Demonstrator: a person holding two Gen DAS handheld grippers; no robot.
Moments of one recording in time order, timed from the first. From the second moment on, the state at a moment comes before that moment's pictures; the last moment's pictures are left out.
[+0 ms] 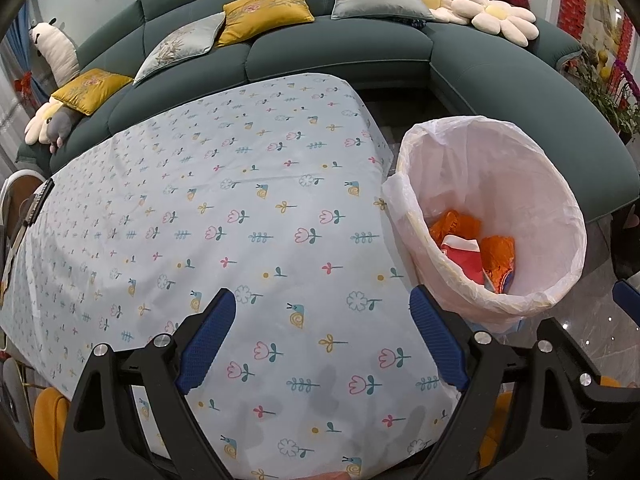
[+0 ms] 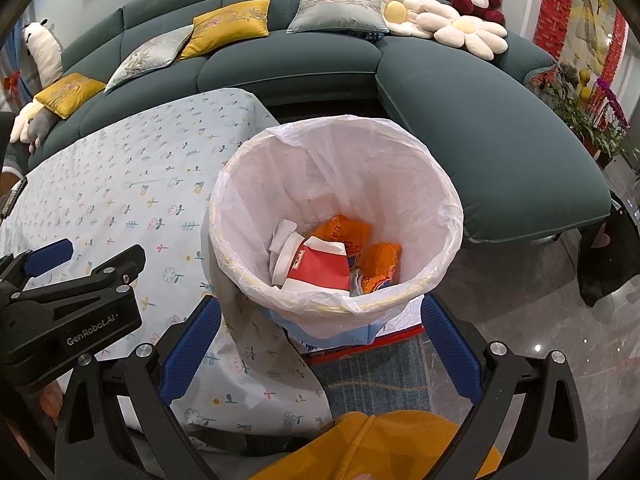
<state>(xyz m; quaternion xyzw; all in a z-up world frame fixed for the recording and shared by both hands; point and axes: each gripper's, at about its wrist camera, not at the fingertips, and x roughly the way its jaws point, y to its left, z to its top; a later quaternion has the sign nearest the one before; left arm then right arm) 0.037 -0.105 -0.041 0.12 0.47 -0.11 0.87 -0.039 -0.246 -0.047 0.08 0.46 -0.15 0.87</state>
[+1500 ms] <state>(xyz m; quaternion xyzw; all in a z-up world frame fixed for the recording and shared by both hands) 0.037 -0.102 -0.048 0.12 0.48 -0.12 0.86 -0.041 -0.249 -0.050 0.08 0.47 -0.16 0.87</state>
